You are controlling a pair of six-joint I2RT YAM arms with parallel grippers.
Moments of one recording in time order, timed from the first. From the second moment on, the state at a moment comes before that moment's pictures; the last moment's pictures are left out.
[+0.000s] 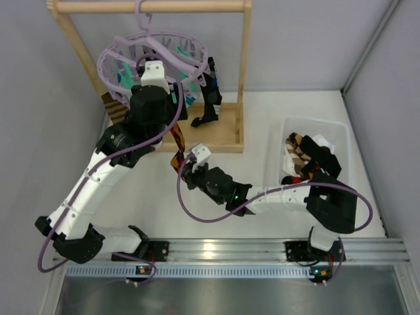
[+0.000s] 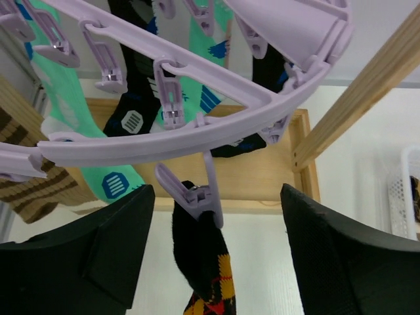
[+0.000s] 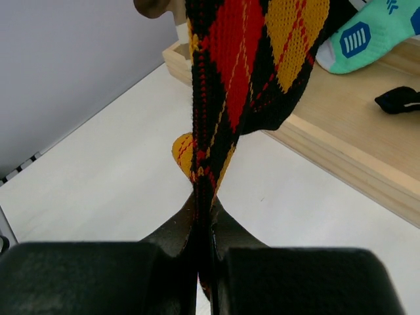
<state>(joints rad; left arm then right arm) -0.67 1.27 1.69 -0.71 -0.59 -0.29 1.24 1.68 0.97 0.63 0.43 0.21</state>
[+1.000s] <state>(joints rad) -0.67 1.36 1.74 -0.71 -0.76 -0.27 1.25 1.55 0.81 0.58 0.46 0.23</state>
